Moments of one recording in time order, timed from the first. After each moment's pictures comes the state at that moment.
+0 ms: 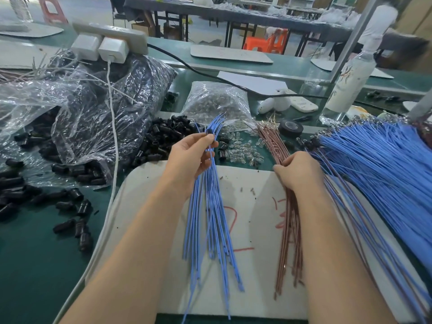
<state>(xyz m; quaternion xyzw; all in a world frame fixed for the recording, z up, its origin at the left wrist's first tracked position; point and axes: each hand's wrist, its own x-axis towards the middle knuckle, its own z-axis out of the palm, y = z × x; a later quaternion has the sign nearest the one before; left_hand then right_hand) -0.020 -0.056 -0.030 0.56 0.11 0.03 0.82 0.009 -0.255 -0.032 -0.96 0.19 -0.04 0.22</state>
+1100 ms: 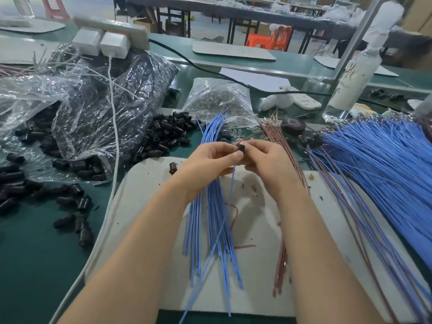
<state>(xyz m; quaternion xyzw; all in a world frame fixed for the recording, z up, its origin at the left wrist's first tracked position) -0.025 -0.068 -0.038 0.68 -0.07 -0.07 0.73 -0.004 -0.207 -0.034 -0.78 -0.03 -0.01 0.62</state>
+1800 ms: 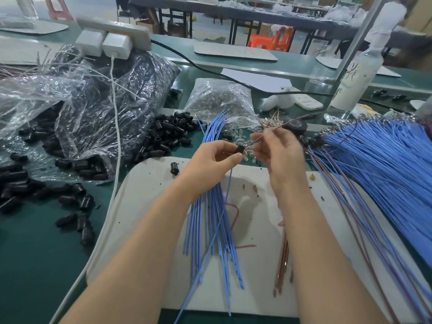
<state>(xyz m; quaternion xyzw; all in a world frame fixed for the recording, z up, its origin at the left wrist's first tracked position) -0.027 -0.069 -0.038 0.76 -0.08 0.01 0.64 -0.004 -0.210 -0.028 -0.64 0.02 -0.11 0.76</state>
